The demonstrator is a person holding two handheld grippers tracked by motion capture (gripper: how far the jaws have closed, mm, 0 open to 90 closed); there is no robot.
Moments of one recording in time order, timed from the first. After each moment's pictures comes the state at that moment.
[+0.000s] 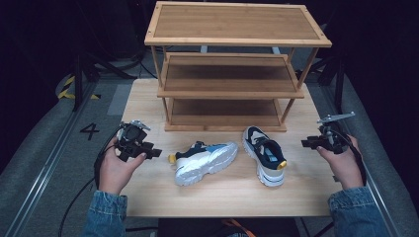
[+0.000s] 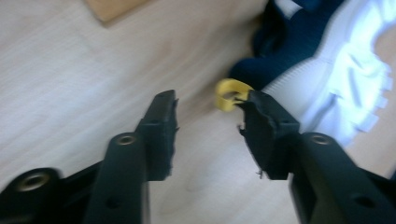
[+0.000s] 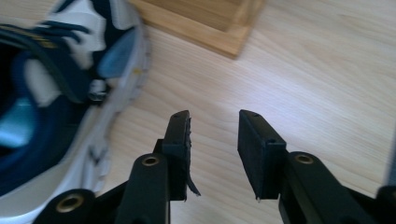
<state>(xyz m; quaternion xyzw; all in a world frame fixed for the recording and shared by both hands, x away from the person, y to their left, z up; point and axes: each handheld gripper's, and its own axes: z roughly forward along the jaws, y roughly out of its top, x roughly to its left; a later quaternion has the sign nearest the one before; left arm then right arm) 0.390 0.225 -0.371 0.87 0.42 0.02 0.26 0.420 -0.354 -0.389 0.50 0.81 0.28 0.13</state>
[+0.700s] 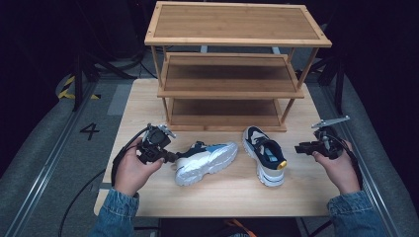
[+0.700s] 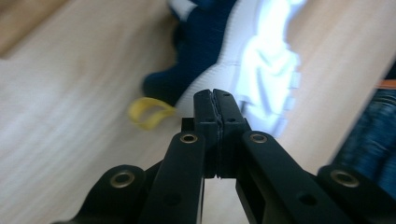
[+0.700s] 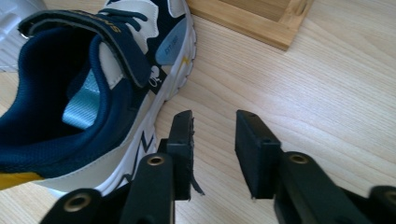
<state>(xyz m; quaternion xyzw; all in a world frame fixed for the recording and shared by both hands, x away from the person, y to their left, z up) 0.382 0.168 -0.365 0.91 0.34 -0.01 0.23 0.407 -0.338 -0.392 0.48 0.82 0.29 0.09</state>
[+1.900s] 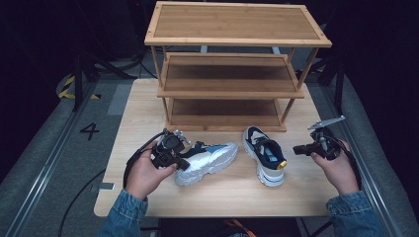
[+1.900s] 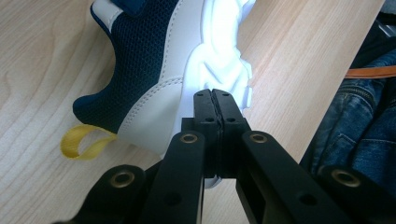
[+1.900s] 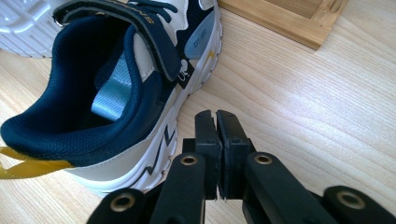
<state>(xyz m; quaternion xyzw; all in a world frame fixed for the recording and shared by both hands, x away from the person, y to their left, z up) 0.378 0.136 -0.375 0.93 0.30 -0.05 0.22 0.406 -0.330 -0.392 0.45 0.84 0.29 0.06</state>
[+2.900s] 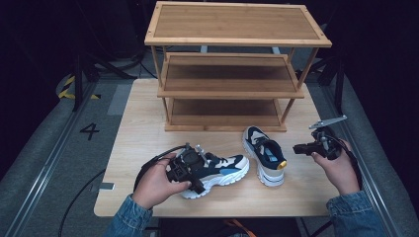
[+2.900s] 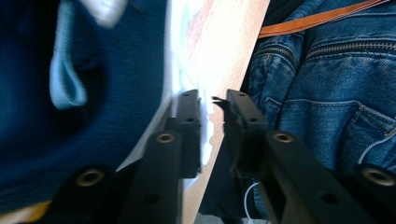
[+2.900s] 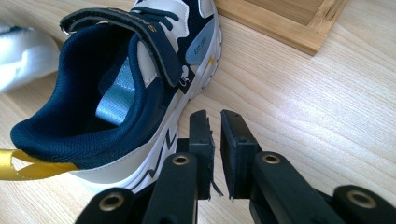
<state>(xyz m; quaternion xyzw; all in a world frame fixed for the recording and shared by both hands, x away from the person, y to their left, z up) 0.346 0.087 -0.377 0.95 0.19 -0.15 0.17 0.405 -0.331 -0.388 0.45 0.84 0.30 0.07</state>
